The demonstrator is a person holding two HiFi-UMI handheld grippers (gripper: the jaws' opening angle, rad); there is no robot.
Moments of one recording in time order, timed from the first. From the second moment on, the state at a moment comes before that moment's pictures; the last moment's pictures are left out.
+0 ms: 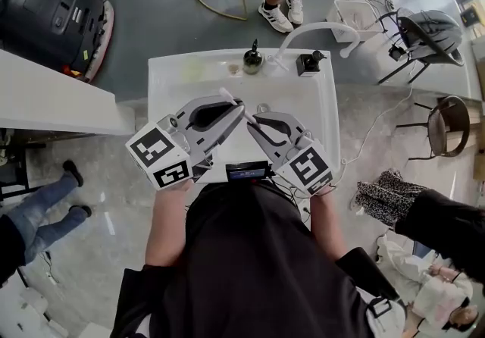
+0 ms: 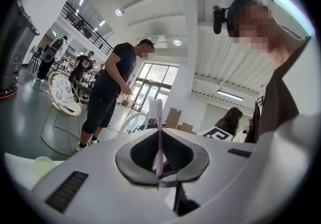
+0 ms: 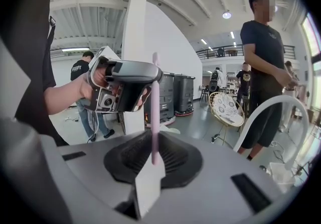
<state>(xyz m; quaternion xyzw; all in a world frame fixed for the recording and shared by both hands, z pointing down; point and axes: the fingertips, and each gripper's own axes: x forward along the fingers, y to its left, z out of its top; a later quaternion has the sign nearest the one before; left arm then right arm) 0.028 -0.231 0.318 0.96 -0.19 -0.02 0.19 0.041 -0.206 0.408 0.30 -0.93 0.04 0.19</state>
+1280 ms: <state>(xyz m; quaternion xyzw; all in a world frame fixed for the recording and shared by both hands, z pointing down) 0.003 -0.223 0.319 0.95 -0.19 -0.14 0.22 0.097 -0.224 0.339 0.26 -0.92 0.26 -0.13</state>
